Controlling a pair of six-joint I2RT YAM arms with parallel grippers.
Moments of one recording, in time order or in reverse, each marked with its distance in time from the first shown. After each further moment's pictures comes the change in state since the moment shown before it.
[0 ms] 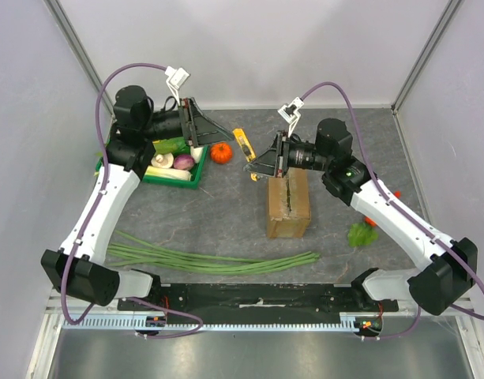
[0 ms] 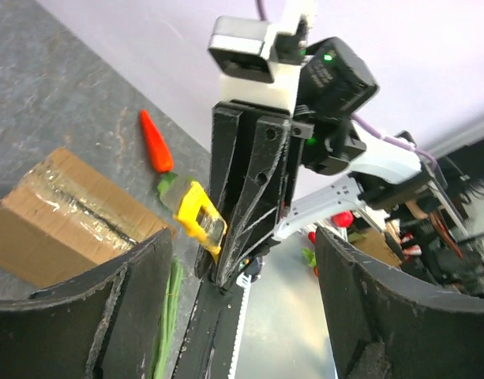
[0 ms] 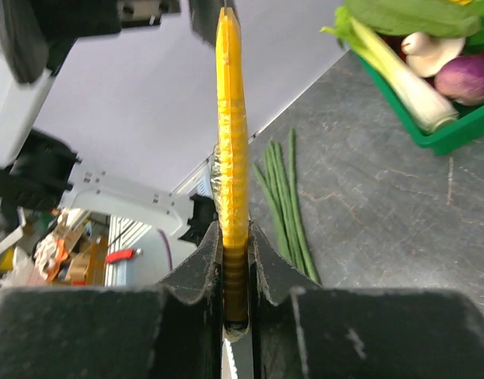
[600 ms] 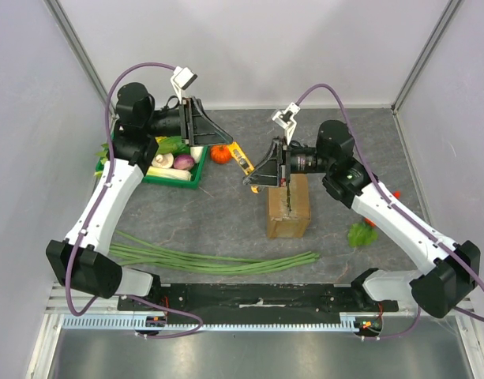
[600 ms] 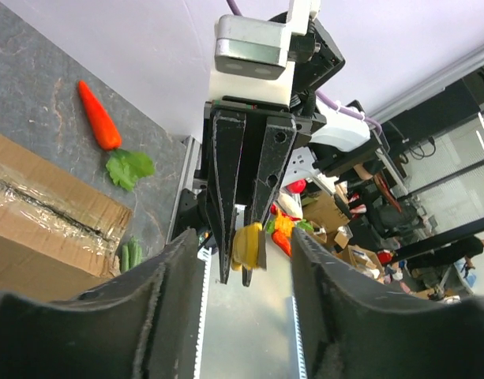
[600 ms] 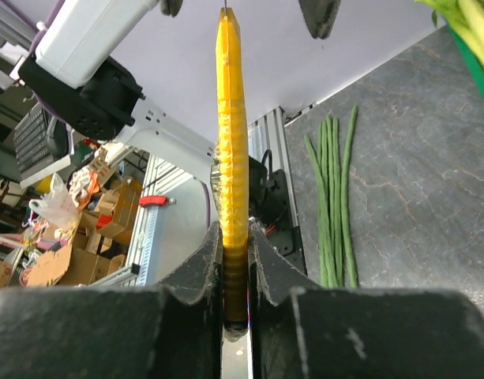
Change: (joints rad) left arm 0.031 0.057 0.005 0.182 0.227 -0.185; right arm 0.017 -0.024 -0.003 0.046 -0.224 -0.006
